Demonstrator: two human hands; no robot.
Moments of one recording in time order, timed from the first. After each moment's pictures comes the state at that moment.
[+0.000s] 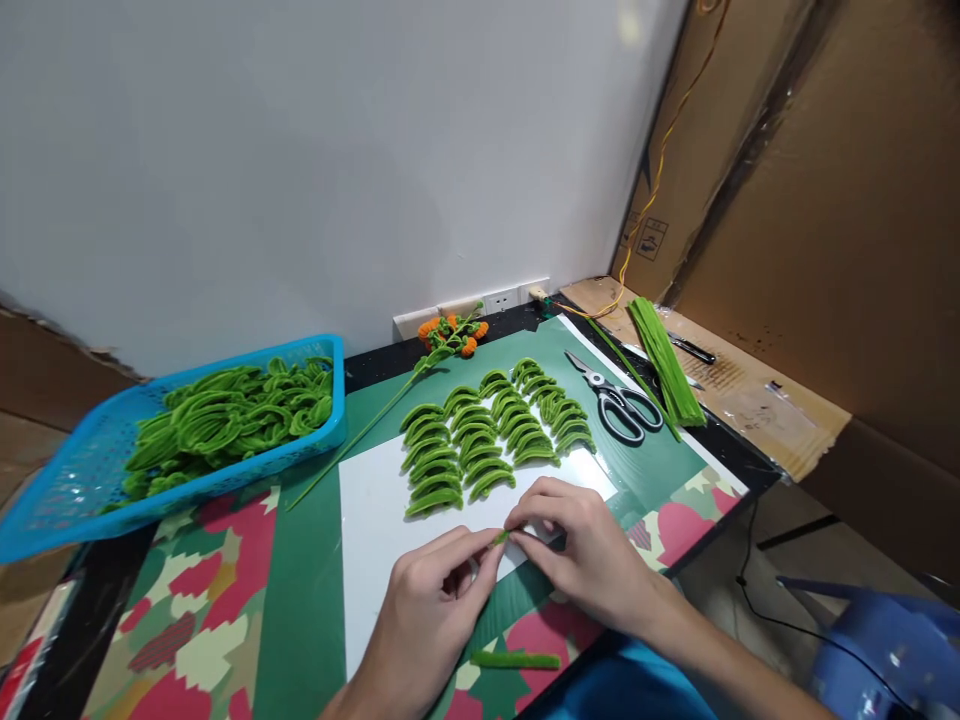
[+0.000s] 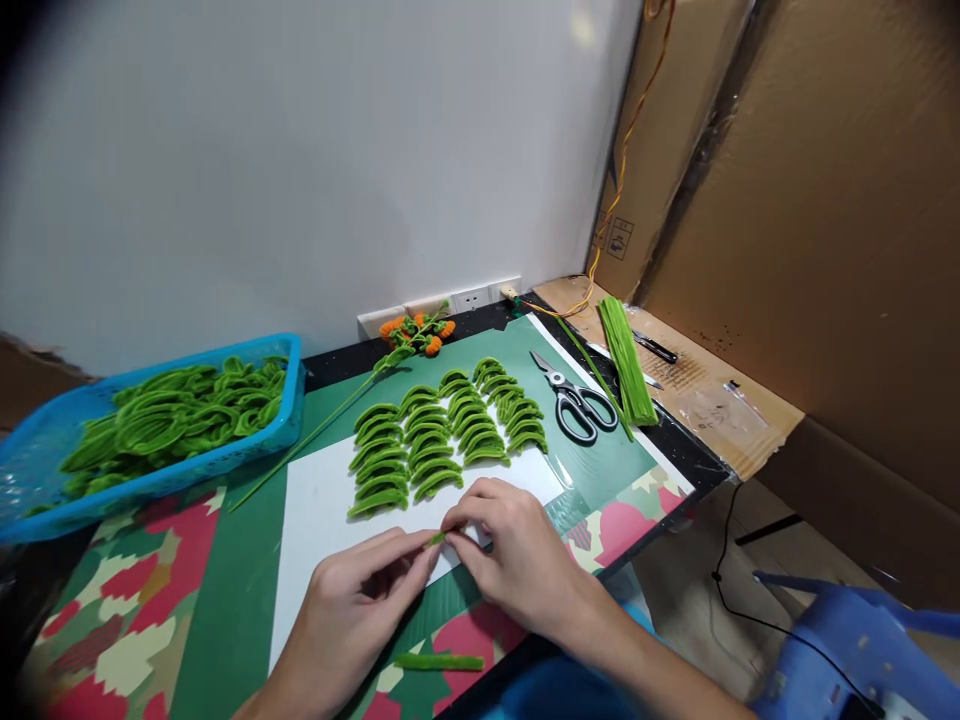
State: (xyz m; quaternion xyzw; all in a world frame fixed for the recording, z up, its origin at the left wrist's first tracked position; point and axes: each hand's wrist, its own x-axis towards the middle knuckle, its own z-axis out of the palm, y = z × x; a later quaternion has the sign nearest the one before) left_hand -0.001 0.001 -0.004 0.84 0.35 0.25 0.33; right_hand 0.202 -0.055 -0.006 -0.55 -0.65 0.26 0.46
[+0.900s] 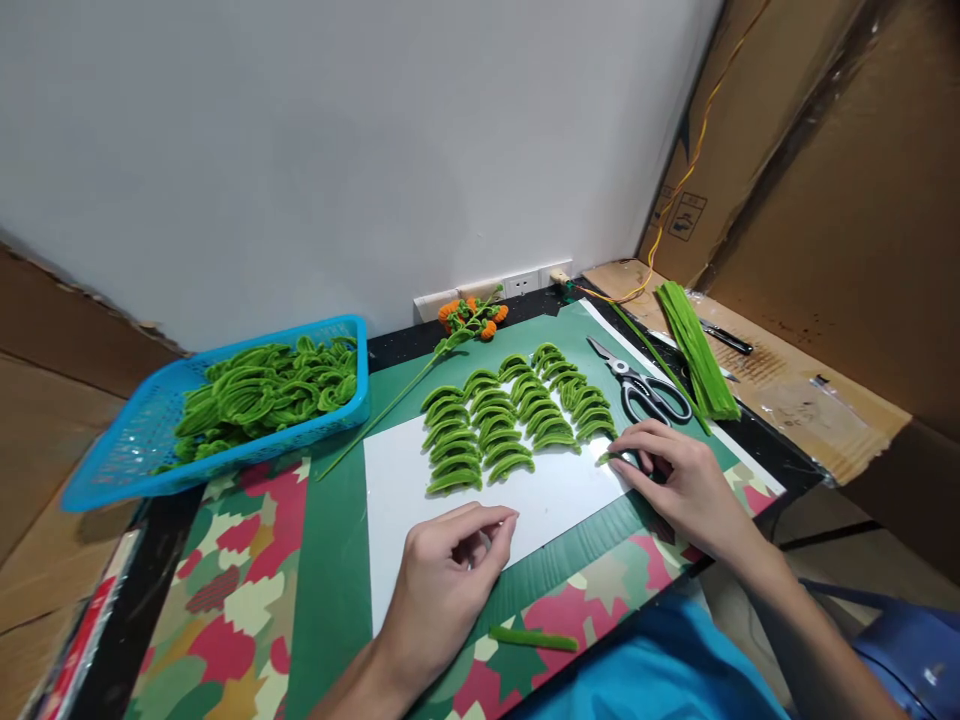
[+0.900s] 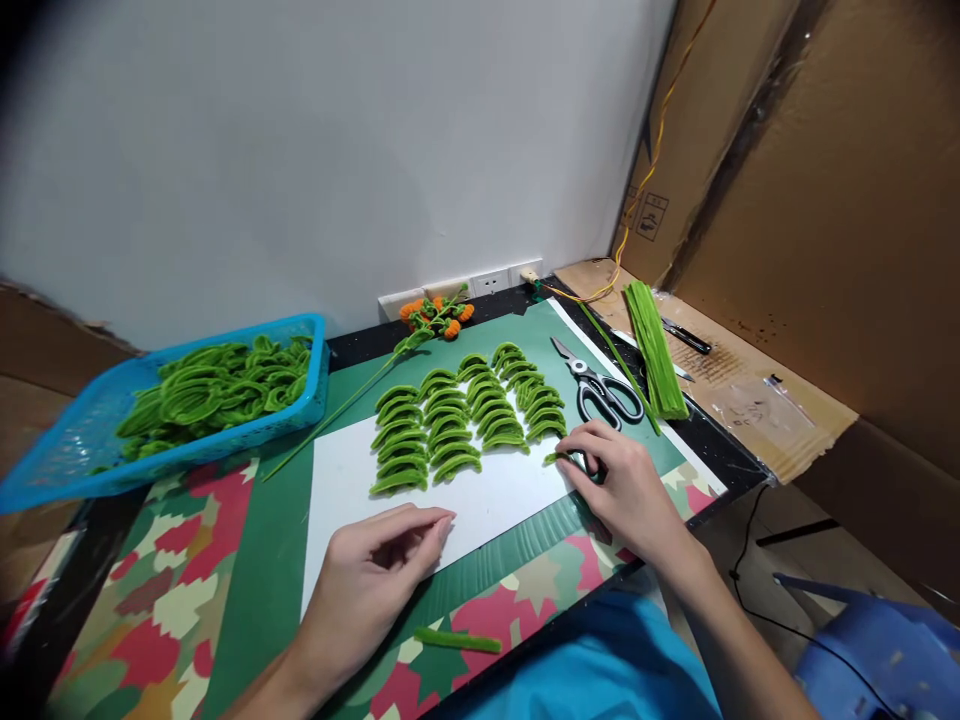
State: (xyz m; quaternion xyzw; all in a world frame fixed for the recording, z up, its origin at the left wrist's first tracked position) left_hand 0.003 -0.002 0.000 0.78 0.40 0.28 0.39; right_hand 0.292 -0.069 -0.017 -0.65 -0.62 0.17 0.40
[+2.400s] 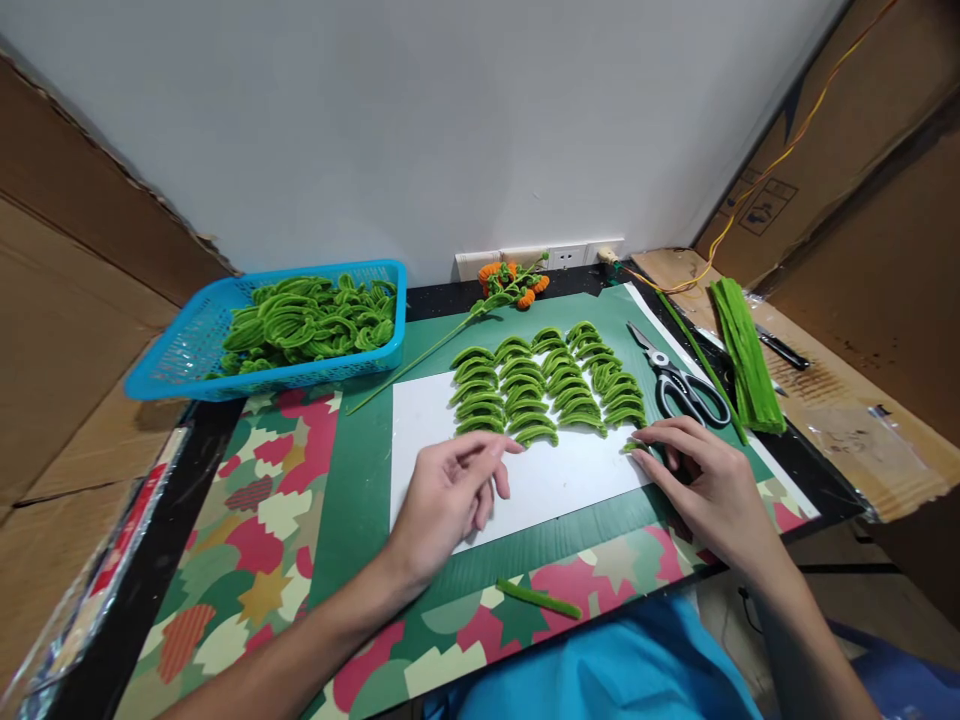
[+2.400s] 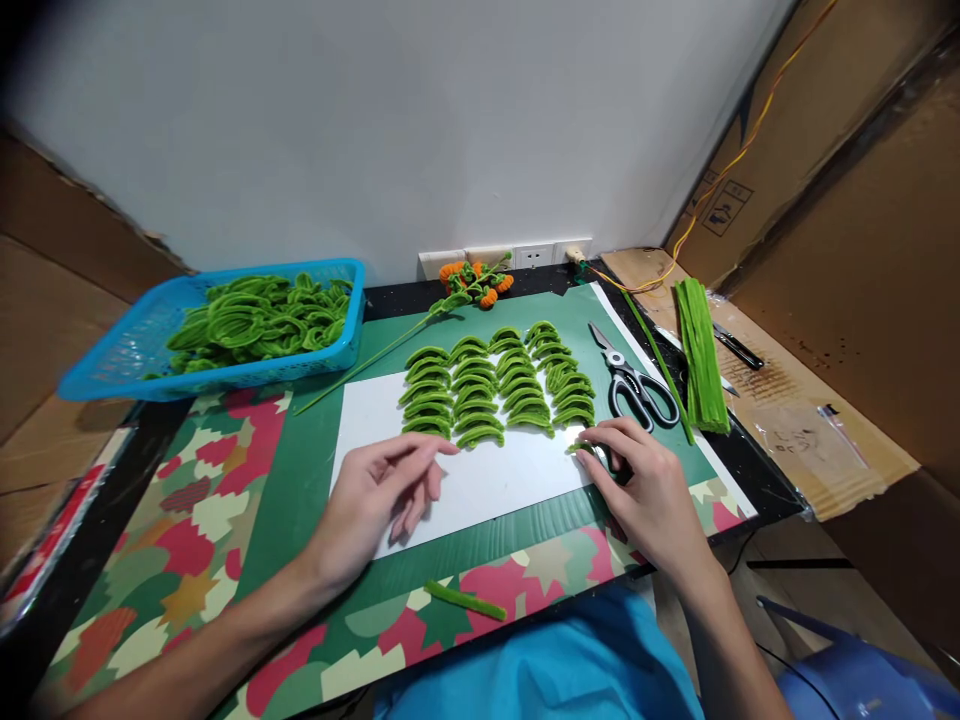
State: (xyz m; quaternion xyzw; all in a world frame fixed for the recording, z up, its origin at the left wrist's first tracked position) left_hand 0.005 0.008 0.009 0.55 0.44 0.31 0.64; right_hand 0.291 -0.075 -0.017 -0.67 -0.62 0.17 0.37
